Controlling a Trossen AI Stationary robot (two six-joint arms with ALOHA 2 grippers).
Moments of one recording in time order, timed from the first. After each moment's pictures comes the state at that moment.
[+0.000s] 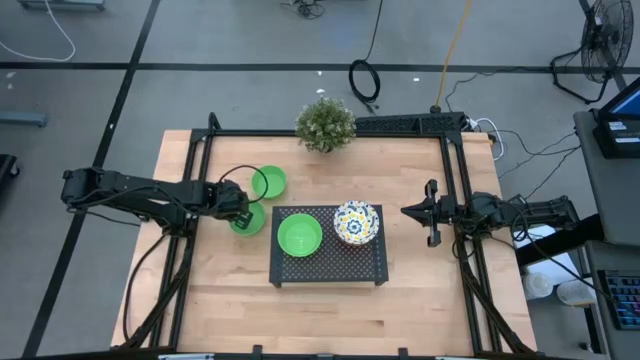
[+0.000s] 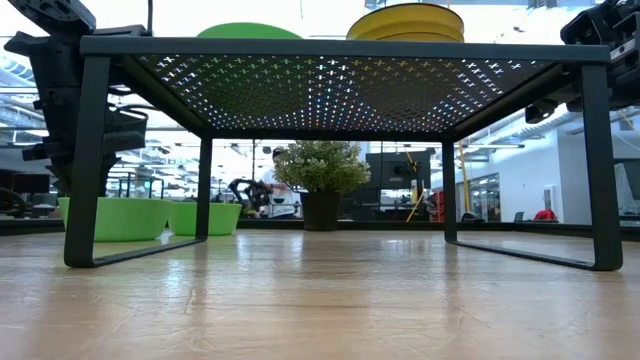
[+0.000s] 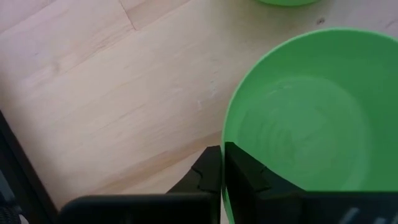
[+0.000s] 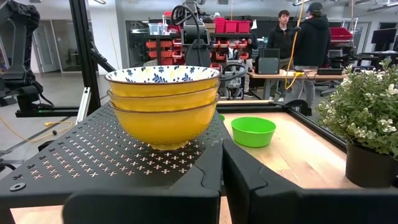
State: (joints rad) left arm 0.08 1.06 0.50 -0.86 -0.24 -0.98; right arm 0.10 0.03 0.02 0.07 0.13 0.01
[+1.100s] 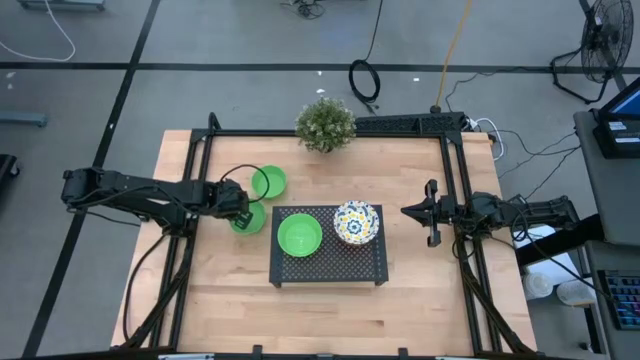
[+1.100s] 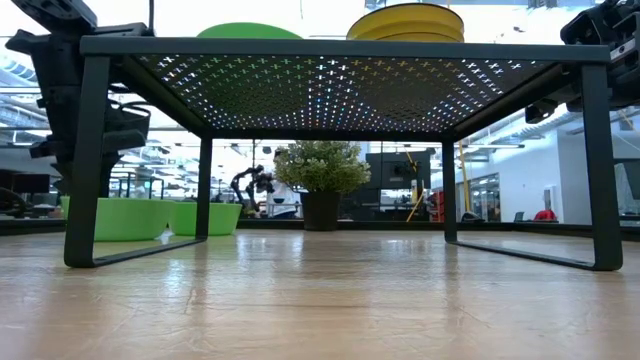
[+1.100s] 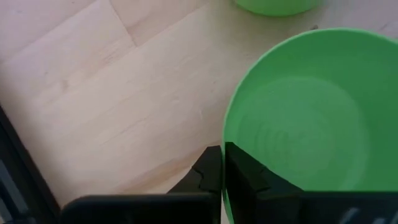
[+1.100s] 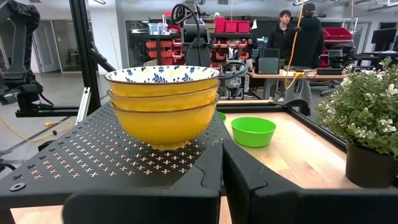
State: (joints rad) left arm 0.08 1.06 0.52 -0.87 -0.26 -0.92; right arm 0.10 0.03 0.02 0.07 0.13 0.01
